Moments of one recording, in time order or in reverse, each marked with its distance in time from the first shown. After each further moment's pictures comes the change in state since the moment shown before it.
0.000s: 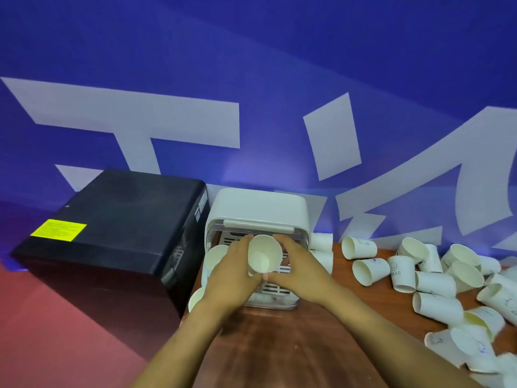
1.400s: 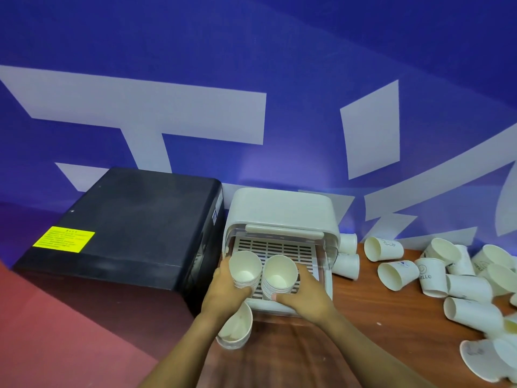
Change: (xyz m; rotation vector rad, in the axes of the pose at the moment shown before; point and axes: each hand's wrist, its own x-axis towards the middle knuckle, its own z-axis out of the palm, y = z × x) left_hand 0.026 -0.118 0.003 -0.153 -0.071 -0.374; right_hand 0.026 0.032 0.080 0.081 0.010 0.400
